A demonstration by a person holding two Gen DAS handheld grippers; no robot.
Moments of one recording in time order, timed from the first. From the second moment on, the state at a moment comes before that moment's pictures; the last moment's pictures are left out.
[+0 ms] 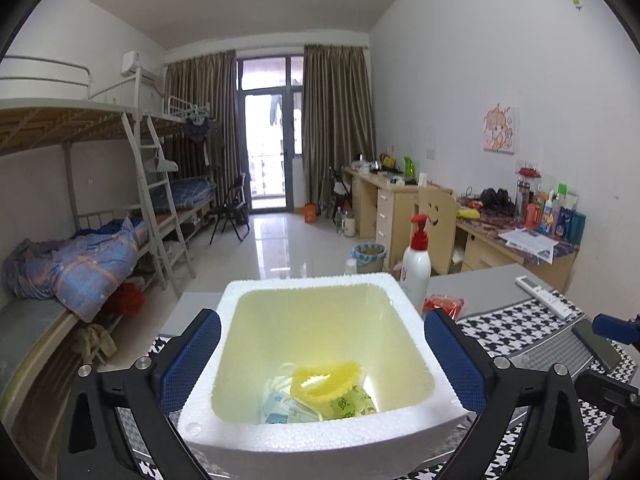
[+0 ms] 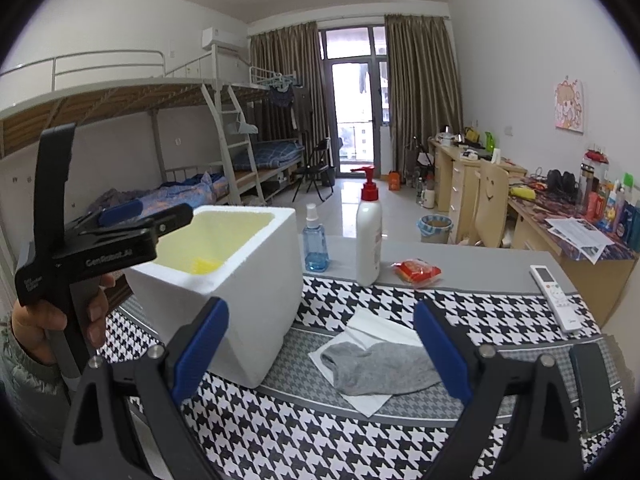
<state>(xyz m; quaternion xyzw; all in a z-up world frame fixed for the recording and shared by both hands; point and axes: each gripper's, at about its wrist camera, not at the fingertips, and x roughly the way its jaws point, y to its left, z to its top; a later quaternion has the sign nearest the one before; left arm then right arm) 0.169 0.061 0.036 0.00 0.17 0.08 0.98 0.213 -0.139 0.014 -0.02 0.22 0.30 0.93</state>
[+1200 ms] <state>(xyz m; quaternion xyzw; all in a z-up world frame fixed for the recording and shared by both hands) 0.098 0.017 0.053 0.00 0.11 0.04 0.99 0.171 -0.180 0.028 0.00 0.16 0.25 0.96</state>
